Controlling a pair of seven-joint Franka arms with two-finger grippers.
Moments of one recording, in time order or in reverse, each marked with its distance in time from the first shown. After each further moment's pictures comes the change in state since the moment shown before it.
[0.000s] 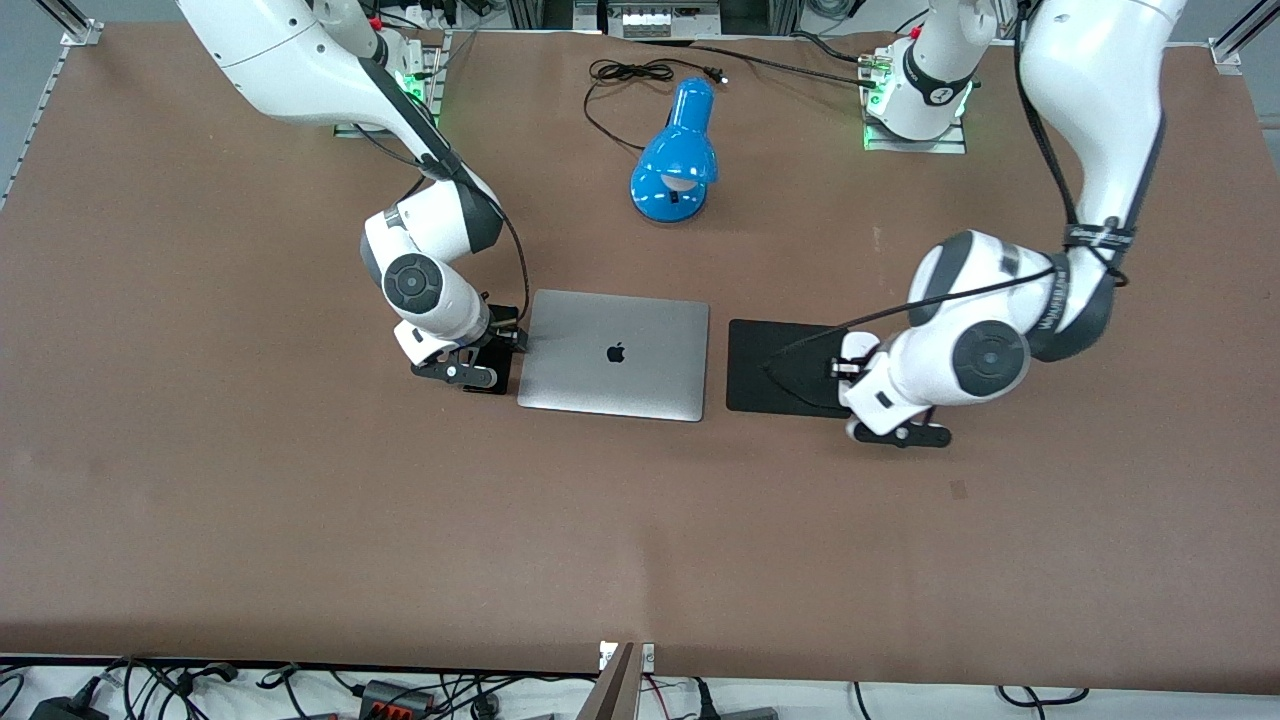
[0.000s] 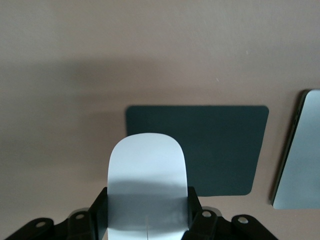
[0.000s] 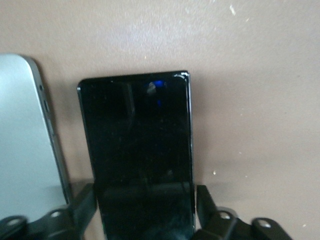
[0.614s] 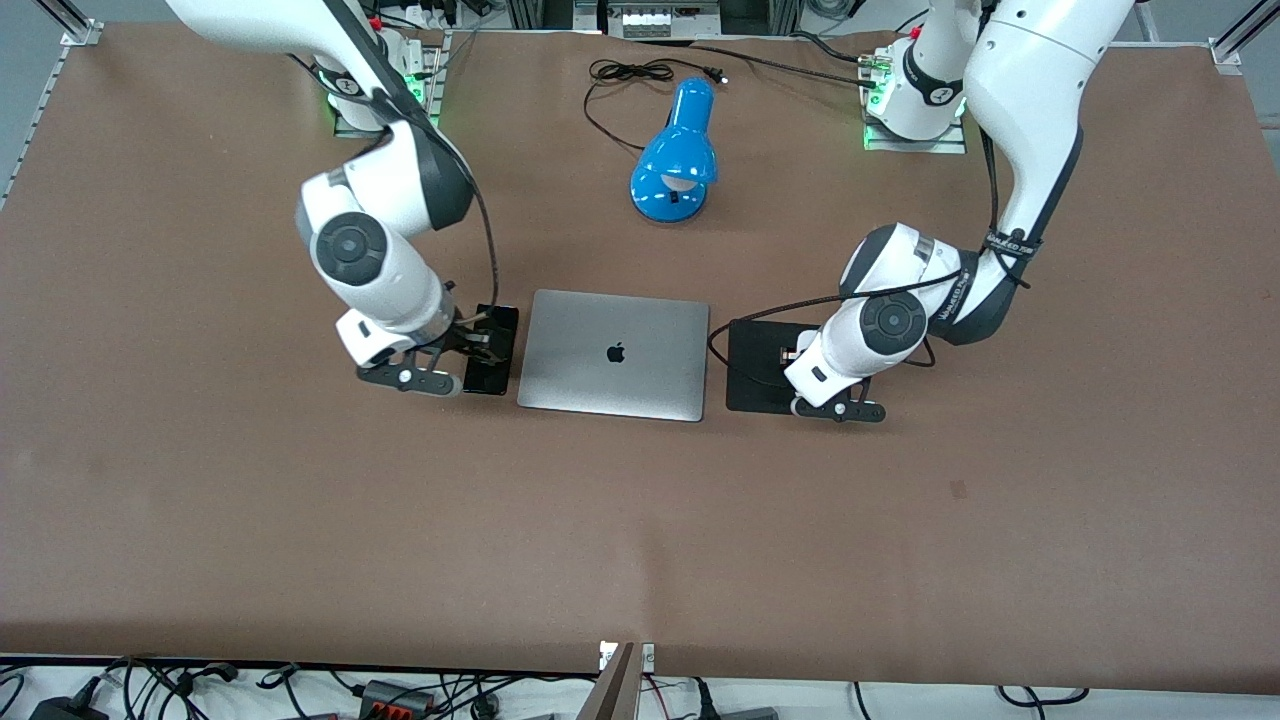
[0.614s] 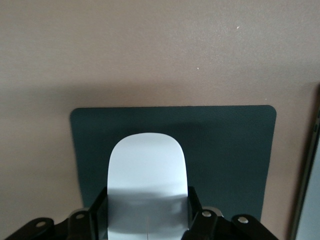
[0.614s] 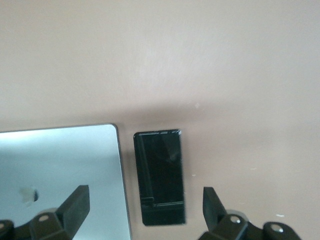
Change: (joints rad) left arm -0.061 0.009 -0.002 -0.246 0.062 0.378 -0.079; right arm -0.026 -0.182 -0.013 0.240 -0.004 -0.331 -0.066
